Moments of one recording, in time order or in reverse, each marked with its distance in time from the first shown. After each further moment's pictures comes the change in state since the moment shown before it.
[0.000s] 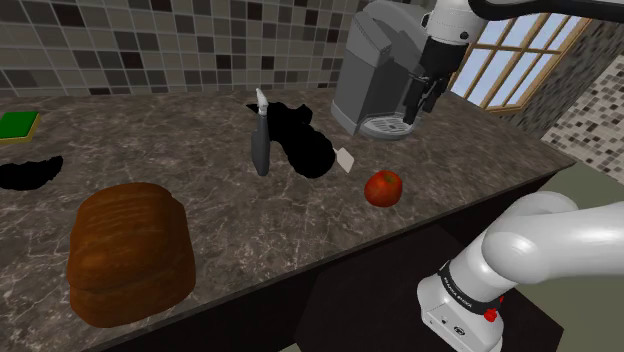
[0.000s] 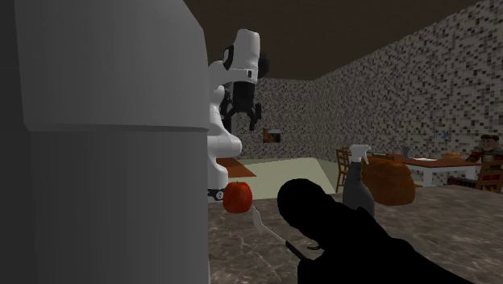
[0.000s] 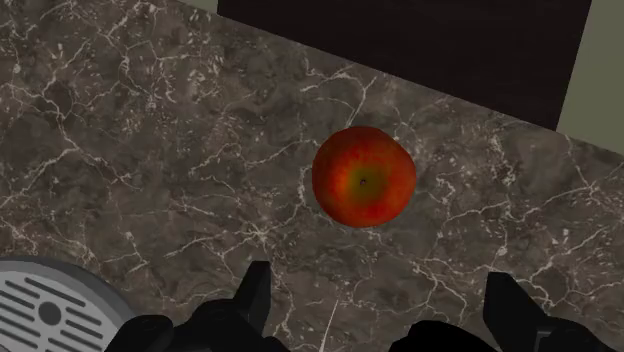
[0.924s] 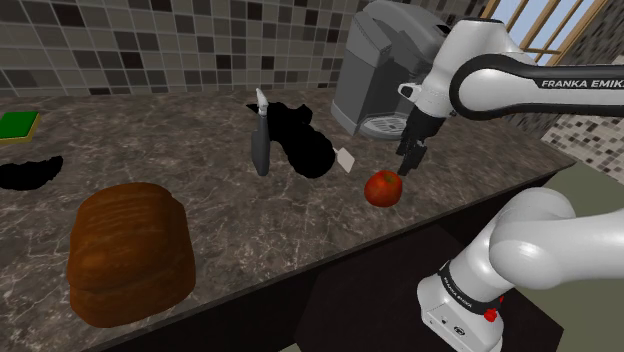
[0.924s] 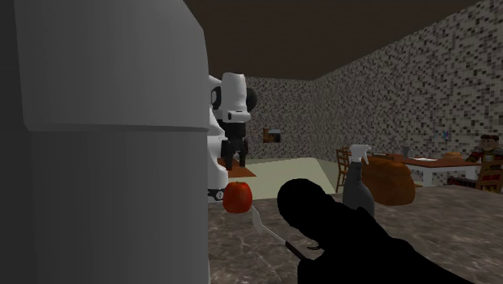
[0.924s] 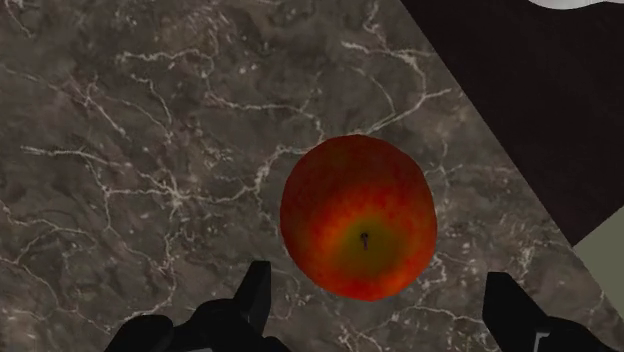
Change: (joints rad) arm 0.146 -0.120 -0.212 -0.434 -0.073 0.392 -0.532
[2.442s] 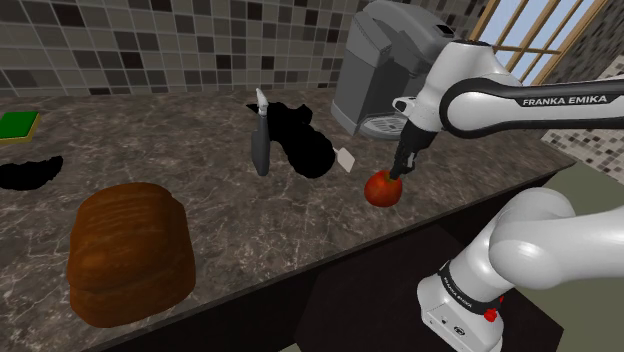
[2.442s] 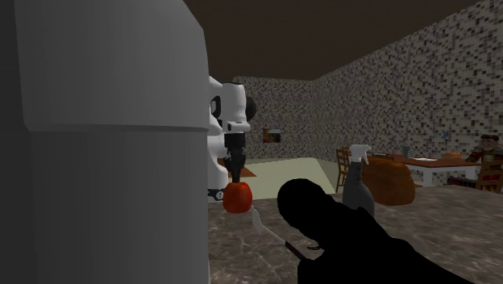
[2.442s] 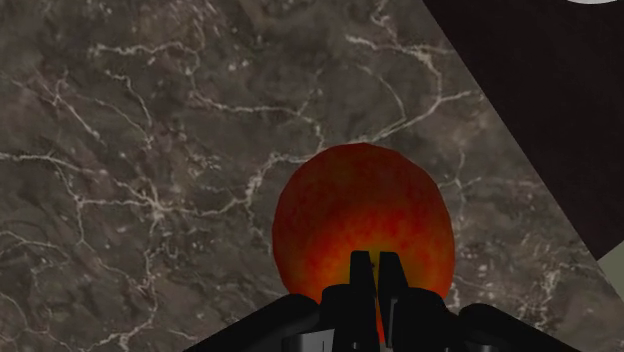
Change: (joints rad) arm -0.003 0.032 -0.017 -0.077 -0.014 0.113 -0.014
